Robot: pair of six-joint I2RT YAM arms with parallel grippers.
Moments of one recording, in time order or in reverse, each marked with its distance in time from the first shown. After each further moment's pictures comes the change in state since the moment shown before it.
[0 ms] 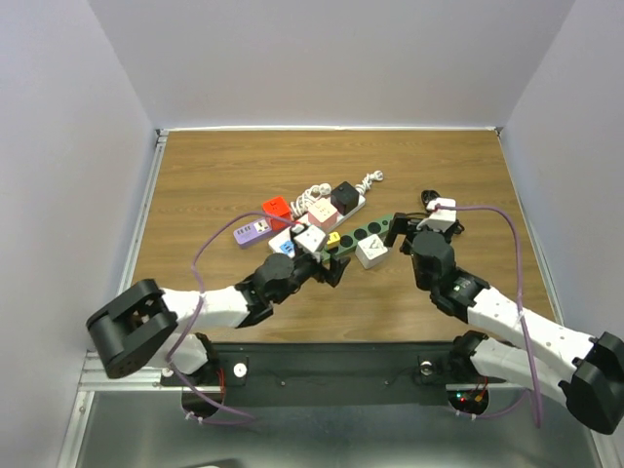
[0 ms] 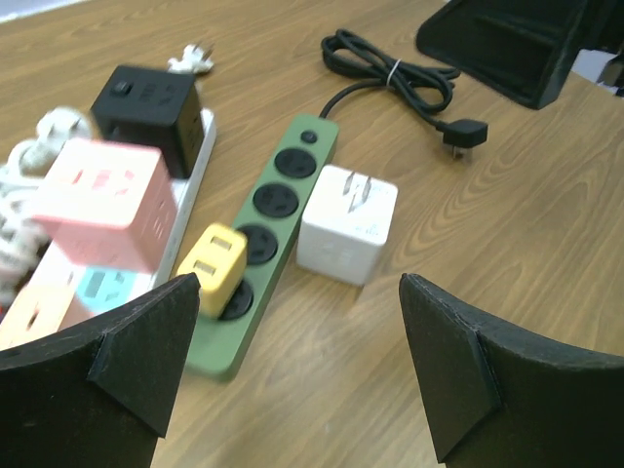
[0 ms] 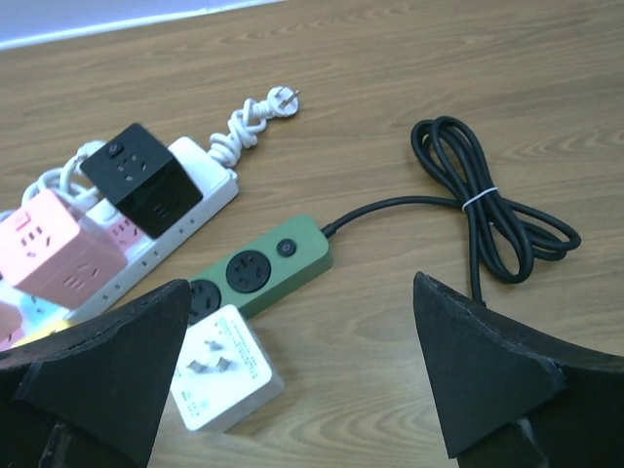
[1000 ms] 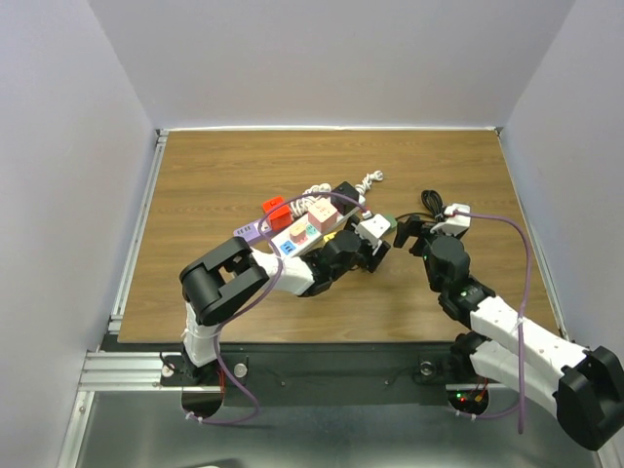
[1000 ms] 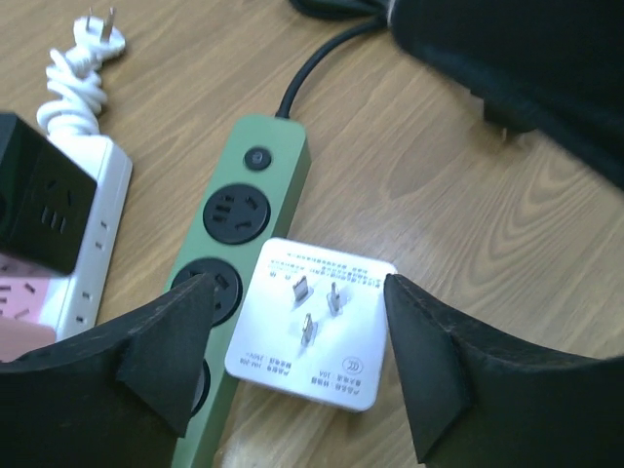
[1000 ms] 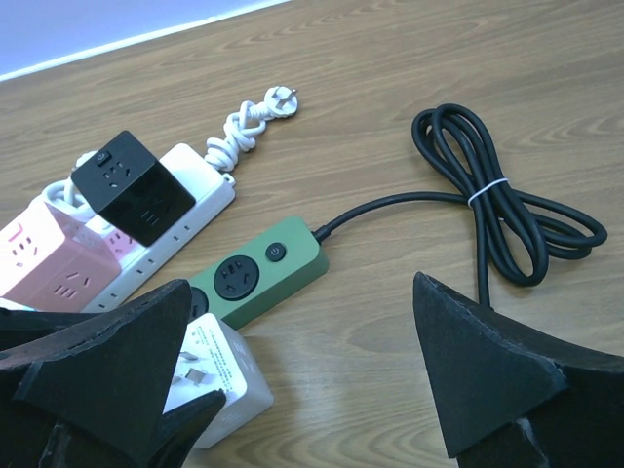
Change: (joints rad) left arm -0.046 0.592 0.528 -0.138 -0.014 0.121; right arm -0.188 -0.048 -0.151 0.188 -0.217 0.024
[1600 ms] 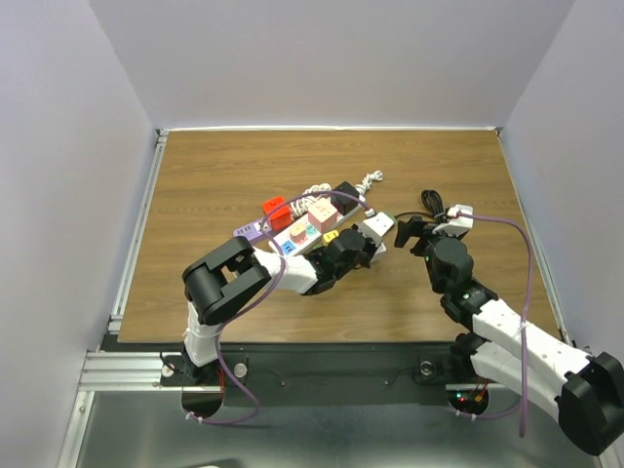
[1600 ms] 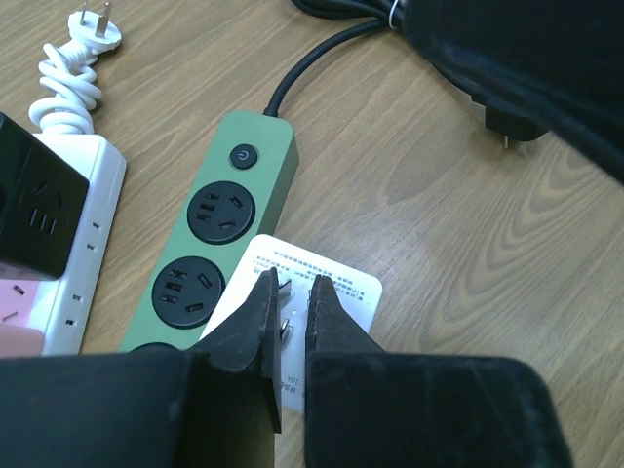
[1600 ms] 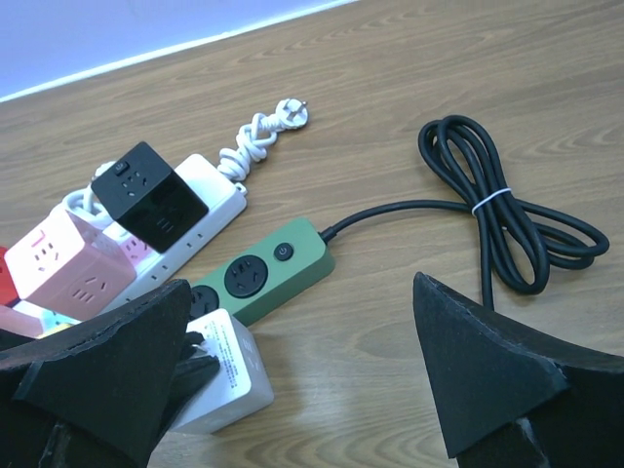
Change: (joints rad) left arm -0.003 0.019 0.040 -0.043 -0.019 -0.023; right arm 0.000 -0.034 -0.011 0.012 -0.014 0.000
